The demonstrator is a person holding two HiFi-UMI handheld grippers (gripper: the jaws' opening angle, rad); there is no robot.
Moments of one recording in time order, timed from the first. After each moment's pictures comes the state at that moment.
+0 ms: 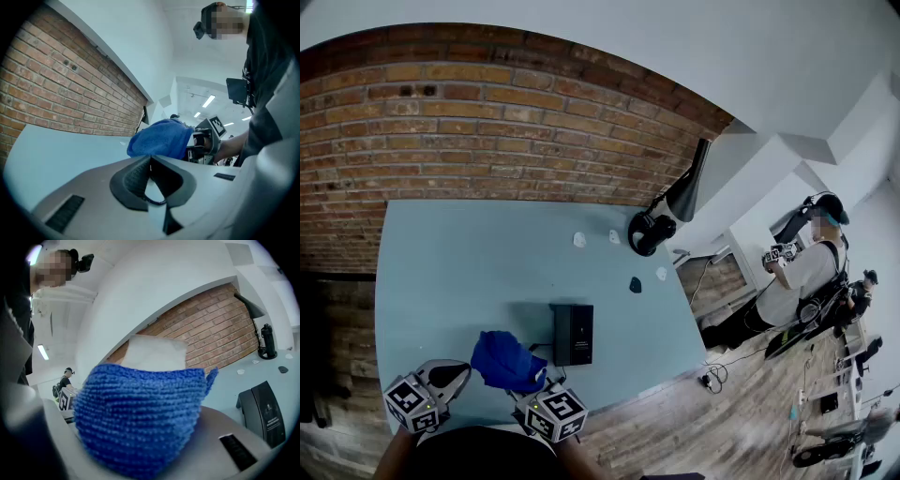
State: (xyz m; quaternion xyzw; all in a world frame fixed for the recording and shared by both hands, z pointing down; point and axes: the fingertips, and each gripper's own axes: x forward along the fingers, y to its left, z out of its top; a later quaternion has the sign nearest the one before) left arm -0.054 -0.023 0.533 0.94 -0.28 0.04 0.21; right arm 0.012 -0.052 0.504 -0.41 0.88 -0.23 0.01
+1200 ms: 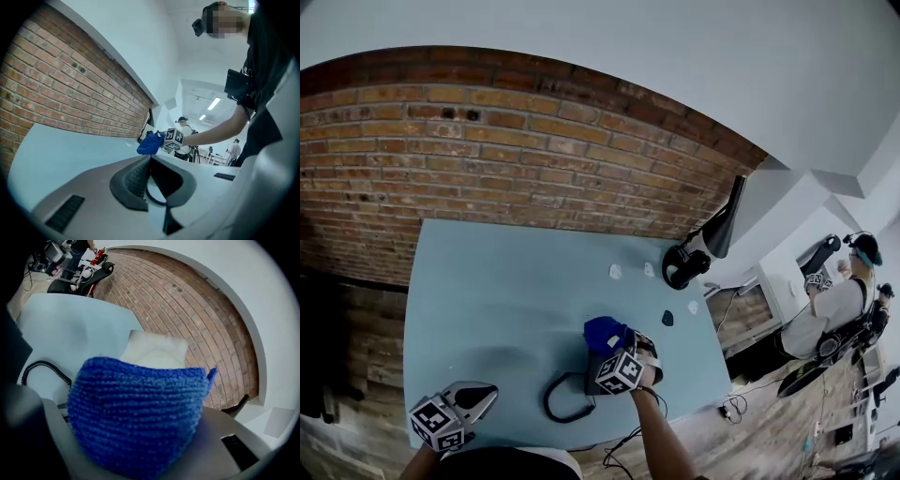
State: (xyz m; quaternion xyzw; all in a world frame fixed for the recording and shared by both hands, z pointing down) left arm -0.079 -0.035 0.534 0.93 -0.30 0.03 0.21; right arm 0.206 -0.217 0.591 -0.43 0.69 0.17 -0.56
